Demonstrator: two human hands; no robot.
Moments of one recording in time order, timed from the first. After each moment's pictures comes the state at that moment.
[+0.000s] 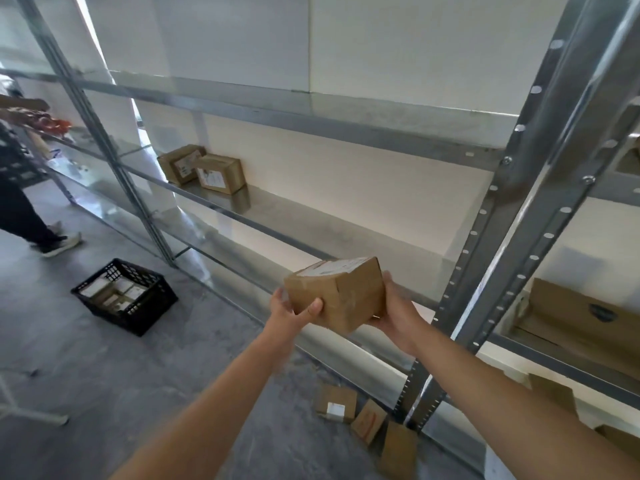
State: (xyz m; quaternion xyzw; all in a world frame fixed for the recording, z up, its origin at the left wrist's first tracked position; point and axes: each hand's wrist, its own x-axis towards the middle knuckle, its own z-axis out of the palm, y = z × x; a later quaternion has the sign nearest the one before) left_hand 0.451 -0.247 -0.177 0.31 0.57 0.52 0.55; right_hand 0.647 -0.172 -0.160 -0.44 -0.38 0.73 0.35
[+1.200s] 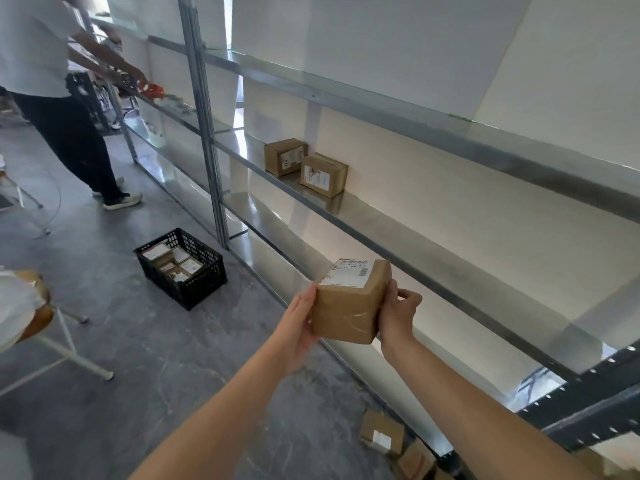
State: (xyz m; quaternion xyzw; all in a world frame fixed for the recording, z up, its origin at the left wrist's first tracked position) left_hand 0.171 -0.324 -0.181 0.20 0.43 0.63 0.61; right_hand 0.311 -0.227 -0.162 -0.60 -0.40 0.55 0.42
